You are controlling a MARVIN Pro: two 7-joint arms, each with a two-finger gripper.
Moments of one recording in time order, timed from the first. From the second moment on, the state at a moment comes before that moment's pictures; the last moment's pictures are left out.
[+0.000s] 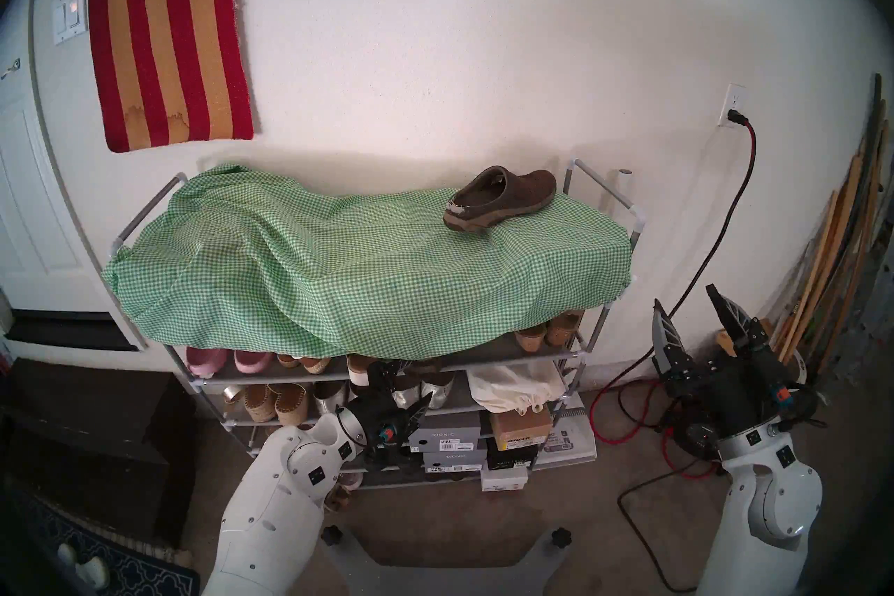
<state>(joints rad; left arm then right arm) 1.64 -1.46 -1.53 -1.36 1.08 -0.67 -0.19 -2.06 -1.78 2.14 -2.22 0.18 -0.24 0.74</state>
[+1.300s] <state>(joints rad) 1.53 -1.49 -1.54 -1.23 1.11 -0.64 -0.21 -2.06 -1.78 2.13 -2.22 0.18 -0.24 0.75</state>
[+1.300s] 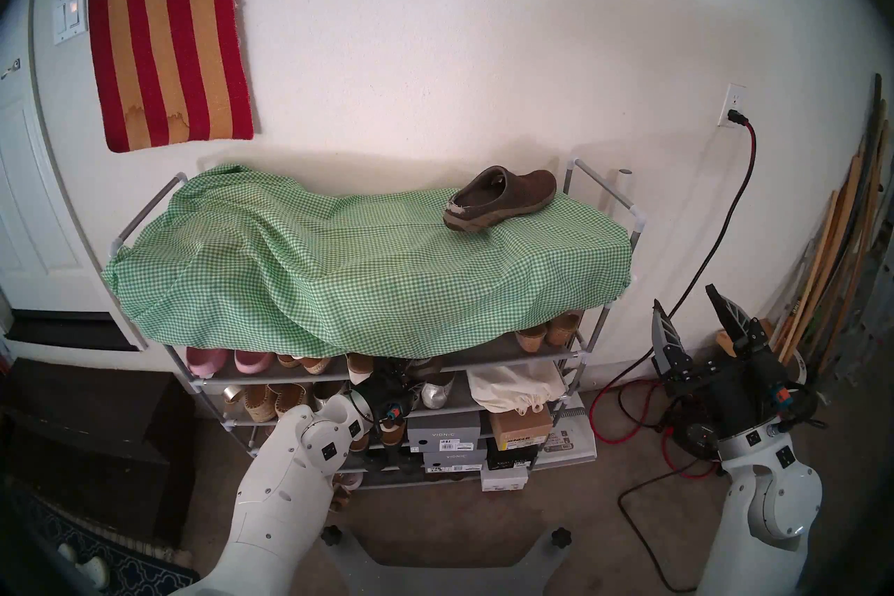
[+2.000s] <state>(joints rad) 1.63 -1.46 -1.61 -1.41 0.89 -0.73 -0.43 -2.06 -1.78 2.13 -2.22 0.18 -0.25 0.75</state>
